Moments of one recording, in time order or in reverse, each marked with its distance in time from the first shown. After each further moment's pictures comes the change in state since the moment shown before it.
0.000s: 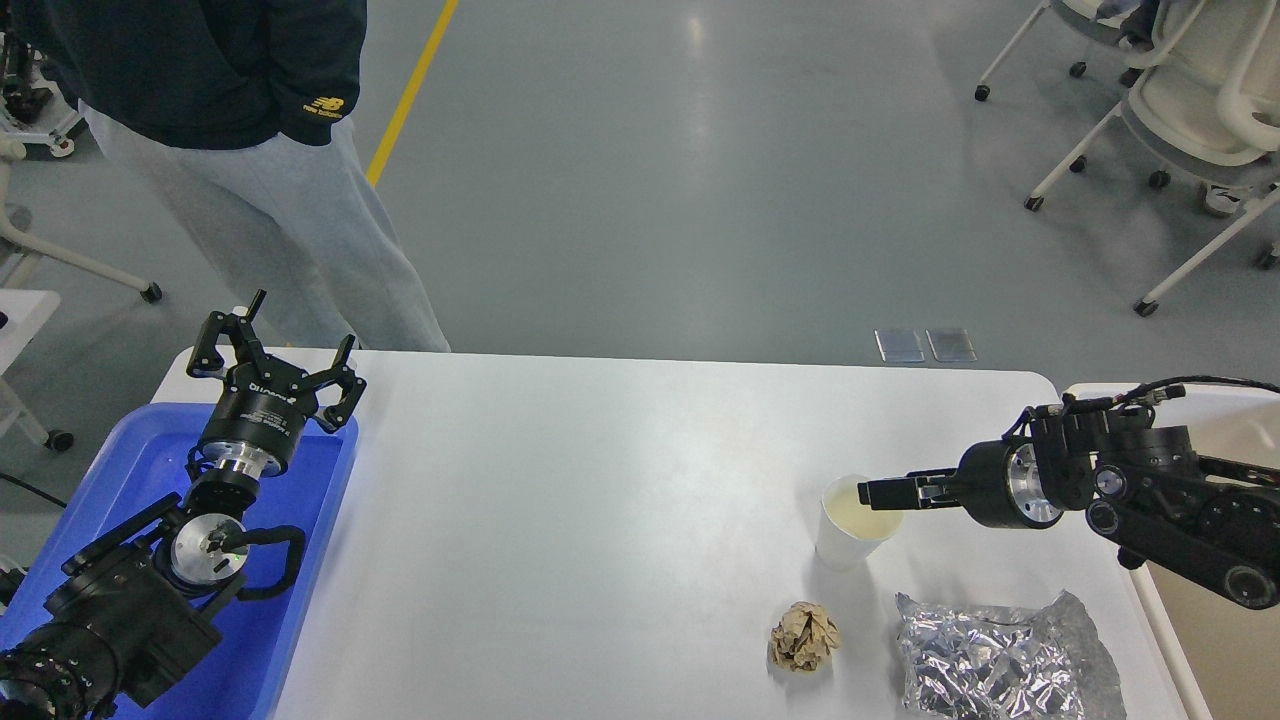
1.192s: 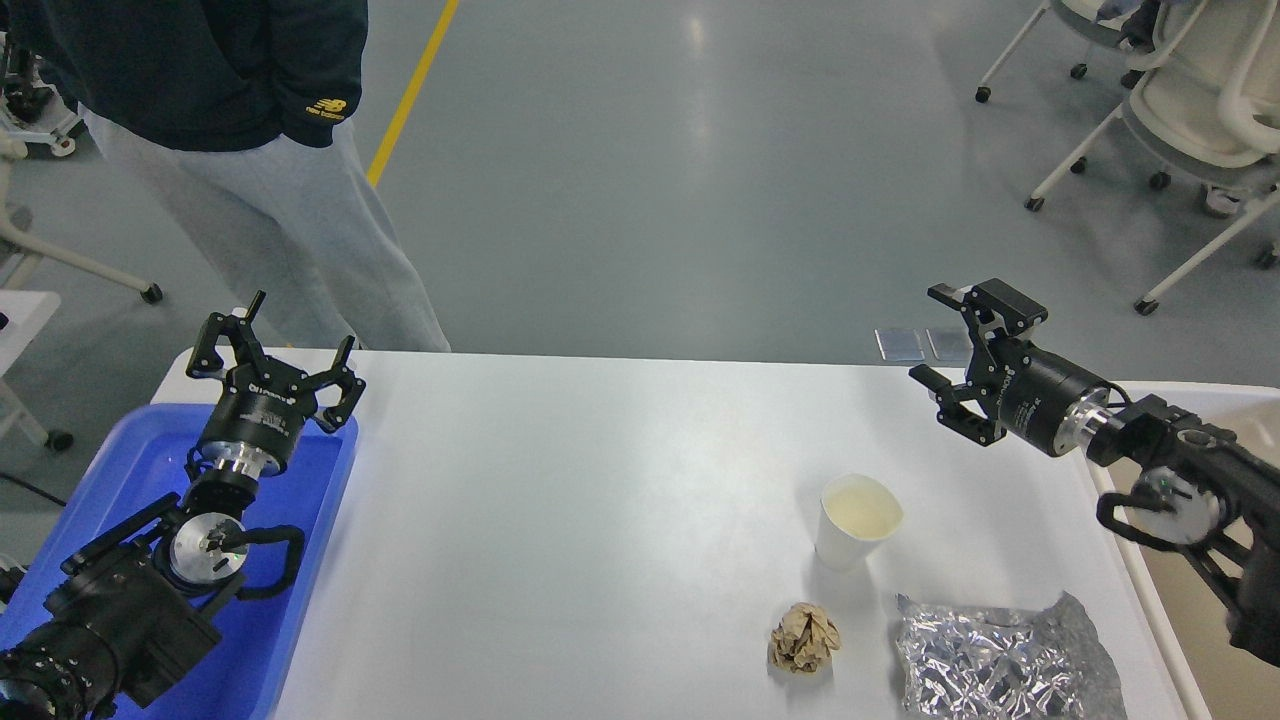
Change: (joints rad) left arm 0.001 0.000 0.000 0.000 0.000 0.000 0.000; right arm -0.255 0.092 0.516 -0.218 0.783 0.002 0.100
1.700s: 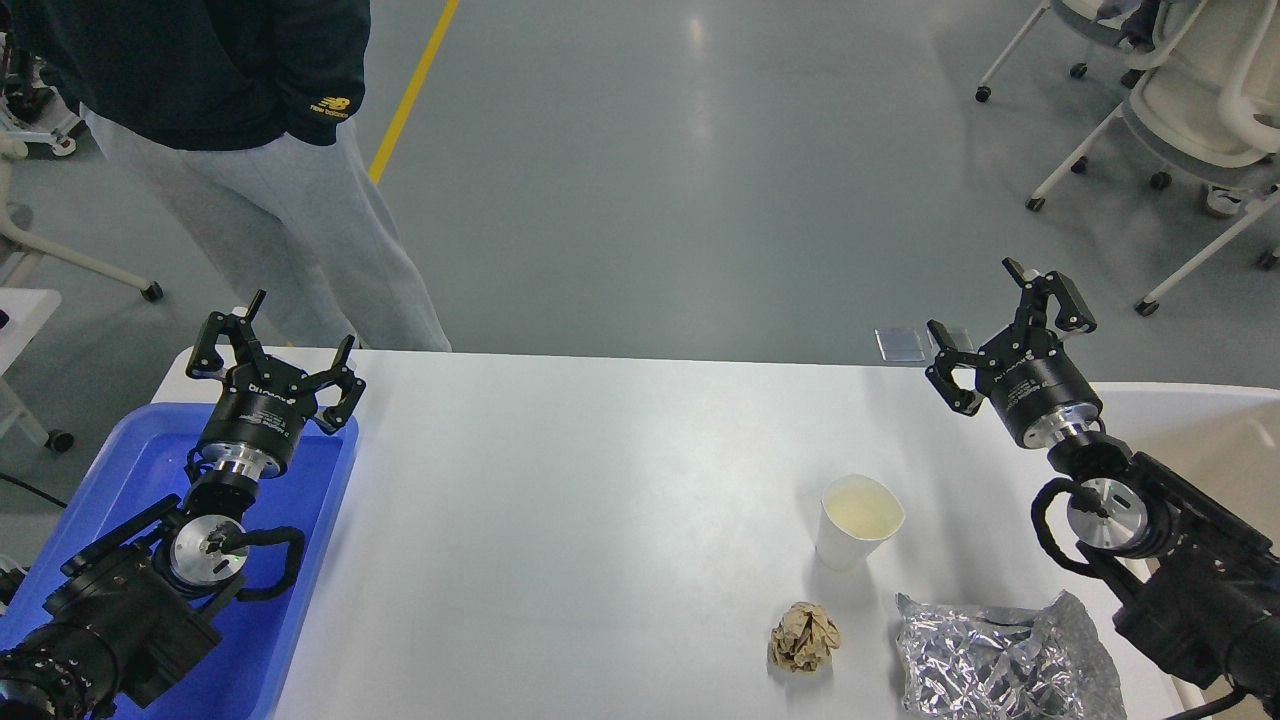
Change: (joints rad) left arm 0.001 0.000 0.000 0.000 0.000 0.000 0.000; right arm -0.012 0.201 0.114 -0.245 0.476 -0.019 0.151
